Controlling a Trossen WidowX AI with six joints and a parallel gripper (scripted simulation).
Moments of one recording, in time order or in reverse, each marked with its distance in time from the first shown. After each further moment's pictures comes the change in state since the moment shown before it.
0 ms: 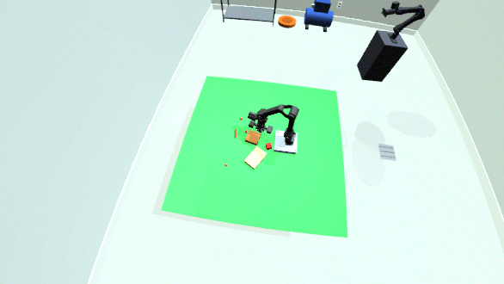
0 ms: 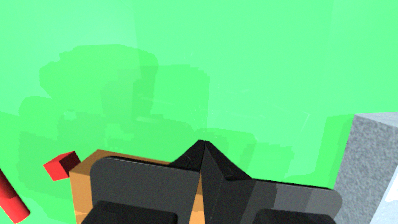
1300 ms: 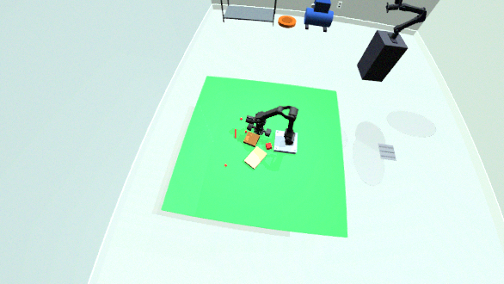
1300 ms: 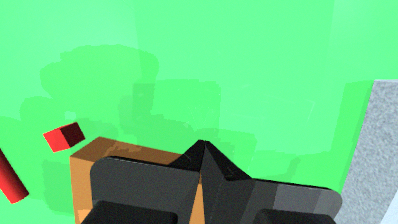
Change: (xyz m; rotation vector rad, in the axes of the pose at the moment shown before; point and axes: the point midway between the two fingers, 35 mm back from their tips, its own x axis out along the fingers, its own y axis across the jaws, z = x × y) arm 0.000 0.004 -0.029 0.002 0.002 0.002
